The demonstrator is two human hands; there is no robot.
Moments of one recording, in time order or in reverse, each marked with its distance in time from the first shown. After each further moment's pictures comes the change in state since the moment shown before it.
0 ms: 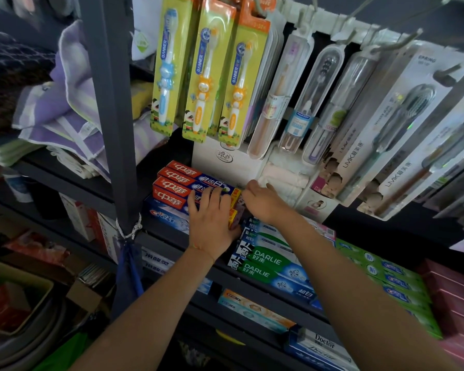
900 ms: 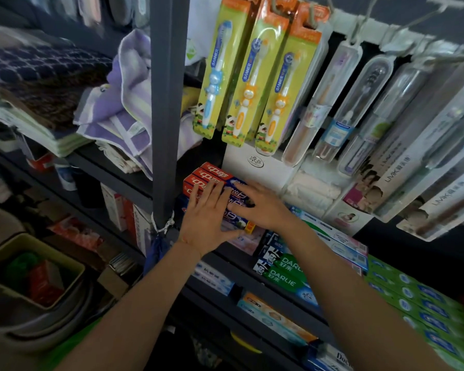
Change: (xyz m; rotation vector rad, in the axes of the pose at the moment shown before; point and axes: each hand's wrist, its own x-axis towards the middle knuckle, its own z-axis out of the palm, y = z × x) left_hand -0.010 -0.075 -0.023 -0.035 -0.096 0.089; right_hand 0.018 -0.038 0.031 -0.036 0.014 -0.229
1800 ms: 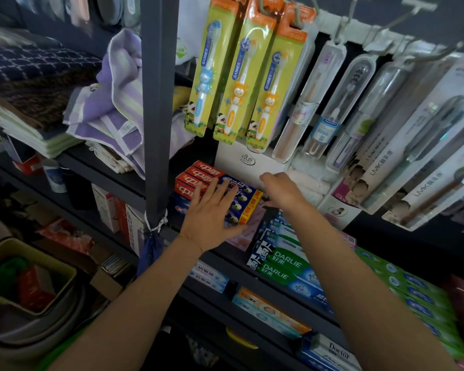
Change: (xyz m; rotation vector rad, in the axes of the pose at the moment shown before) left_hand 0.008 0.014 -0.004 -0.064 -0.065 0.048; right_hand -0.026 -0.015 -0.051 0.629 0.214 0.487
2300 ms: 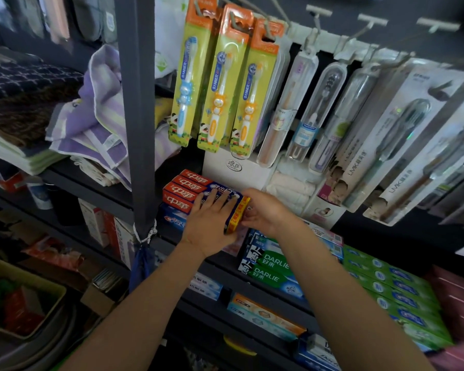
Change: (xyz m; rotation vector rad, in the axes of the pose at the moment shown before) left_hand 0.014 0.019 0.000 0.042 -0.135 0.029; right_hand -0.023 0.010 0.014 0.516 -0.203 0.212
